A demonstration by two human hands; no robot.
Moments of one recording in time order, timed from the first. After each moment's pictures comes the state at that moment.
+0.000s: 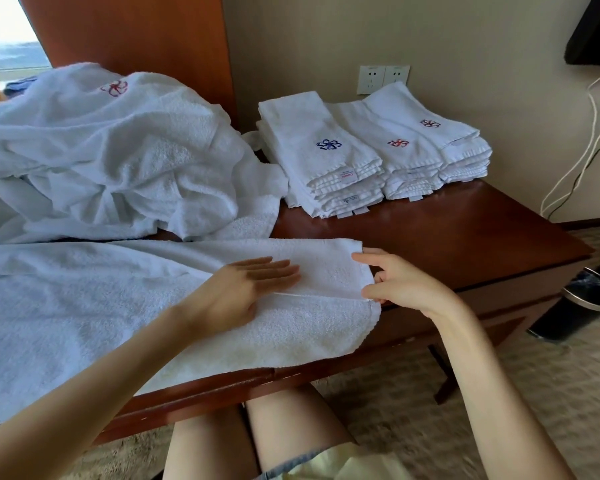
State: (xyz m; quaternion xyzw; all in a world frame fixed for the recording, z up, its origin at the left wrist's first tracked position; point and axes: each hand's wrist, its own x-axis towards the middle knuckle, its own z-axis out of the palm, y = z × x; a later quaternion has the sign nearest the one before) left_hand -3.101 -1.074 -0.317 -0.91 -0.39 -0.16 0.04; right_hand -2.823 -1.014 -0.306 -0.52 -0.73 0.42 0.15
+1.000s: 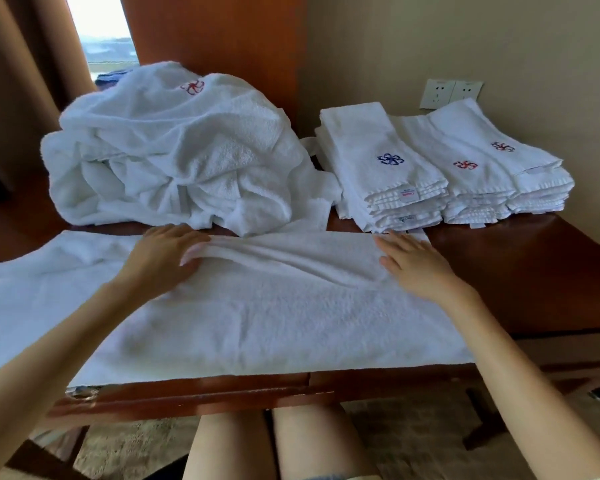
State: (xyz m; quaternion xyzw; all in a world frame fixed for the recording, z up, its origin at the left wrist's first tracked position) left_hand -3.252 -1.092 -0.312 -0.68 -0.70 -0.16 0.11; right_hand -2.868 -0.926 -0.322 -0.50 -0.86 0.03 -0.02
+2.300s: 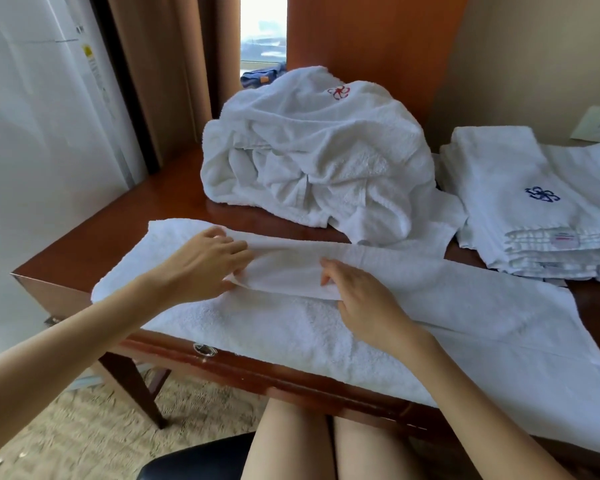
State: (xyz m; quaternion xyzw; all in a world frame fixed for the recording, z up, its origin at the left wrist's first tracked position) left_hand -3.318 -1.192 -0.303 -0.74 -0.63 0.01 0.21; right_hand -3.066 -1.048 -0.326 -0.20 -0.97 0.13 0.09
